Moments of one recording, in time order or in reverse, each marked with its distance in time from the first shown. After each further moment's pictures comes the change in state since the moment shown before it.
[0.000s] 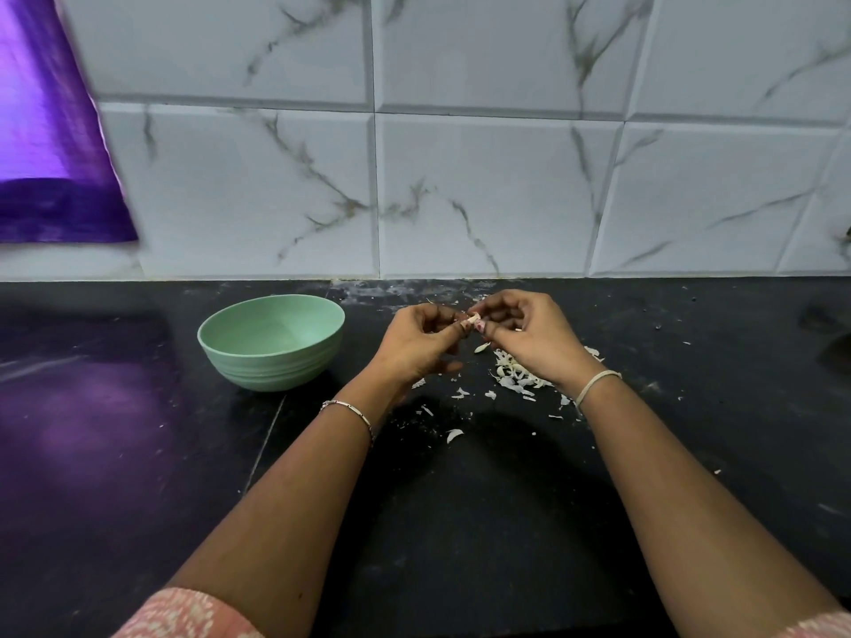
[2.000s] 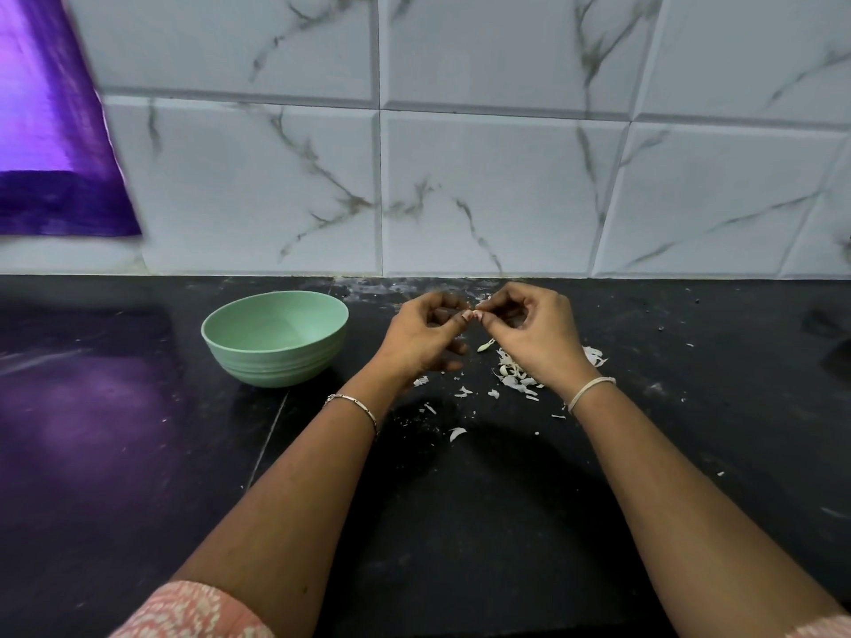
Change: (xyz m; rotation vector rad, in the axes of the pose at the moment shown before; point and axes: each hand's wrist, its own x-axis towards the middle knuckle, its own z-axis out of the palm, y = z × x) left_hand 0.002 0.004 -0.004 0.021 -0.018 0.007; right_hand -0.005 -0.007 0.007 -0.058 0.195 -0.126
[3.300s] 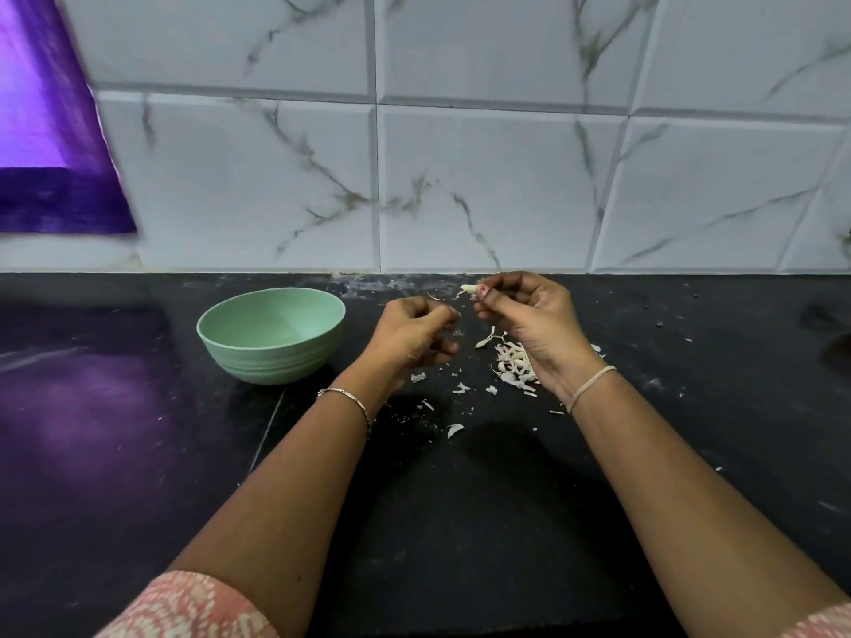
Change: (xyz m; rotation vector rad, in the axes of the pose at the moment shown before) left_hand -0.001 0.003 0.000 -0.065 0.110 -0.111; right_hand -0.001 -0.016 0.001 0.727 0.012 0.277
